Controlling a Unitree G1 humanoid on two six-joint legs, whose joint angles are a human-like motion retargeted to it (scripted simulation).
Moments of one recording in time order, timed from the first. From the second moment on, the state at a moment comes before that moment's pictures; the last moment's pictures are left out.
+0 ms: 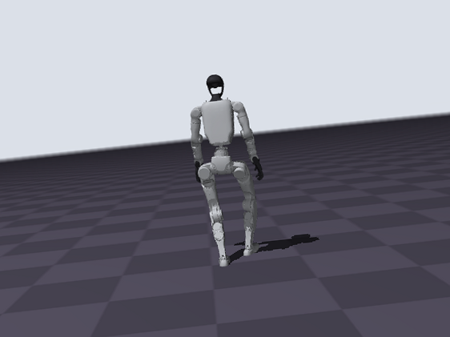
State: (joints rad) left arm -0.34 0.22 -0.21 1.18 0.04 -0.03 0.16; right arm -0.16 -0.21 0.26 1.14 -0.01 -0.05 -0.22; waist -0.04 -0.09 0.16; left_leg -0.02 -0.20 0.07 0.51 -0.72 0.21; right_leg -0.58 -0.24 -0.23 0.85 -0.57 0.05
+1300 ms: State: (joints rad) left arm -0.12 0.19 -0.19 1.24 0.08 -0.03 0.01; right arm -0.12 -0.22 0.22 1.16 0.04 -0.06 -0.12; waist 0.12 -0.01 0.10; left_leg -0.47 -0.08 0.04 0.70 -0.43 0.05; right_leg 0.05 0.00 -0.15 0.65 -0.79 -0.09
